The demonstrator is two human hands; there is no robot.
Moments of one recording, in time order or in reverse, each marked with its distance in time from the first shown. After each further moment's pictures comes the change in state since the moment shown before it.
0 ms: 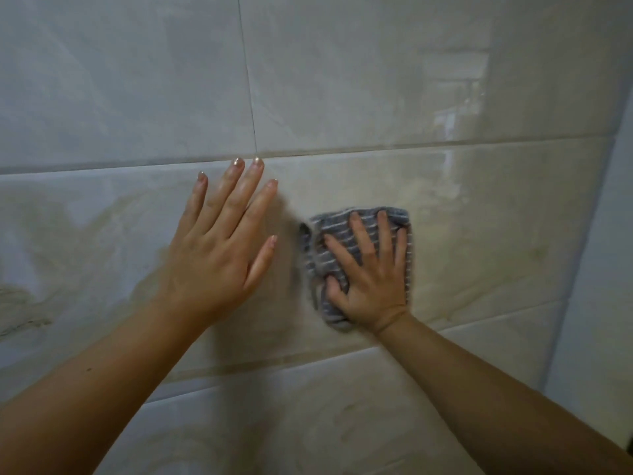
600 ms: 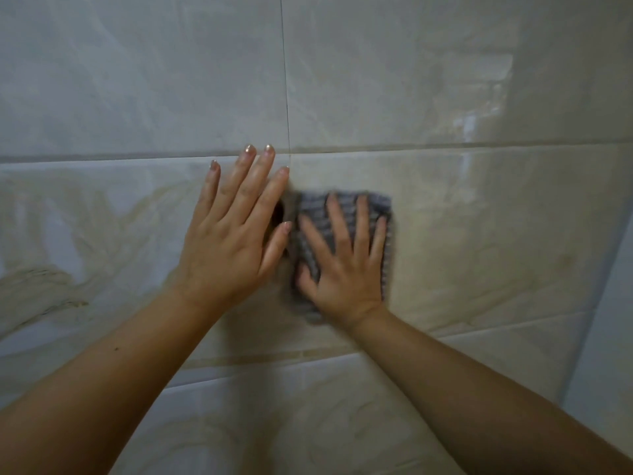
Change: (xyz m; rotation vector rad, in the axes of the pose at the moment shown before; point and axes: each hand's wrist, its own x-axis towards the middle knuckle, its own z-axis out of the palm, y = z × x) left_hand -0.004 -0.013 -0.005 0.017 0.009 -0.056; right_hand 0.033 -0.065 0.004 0.040 -0.021 0.029
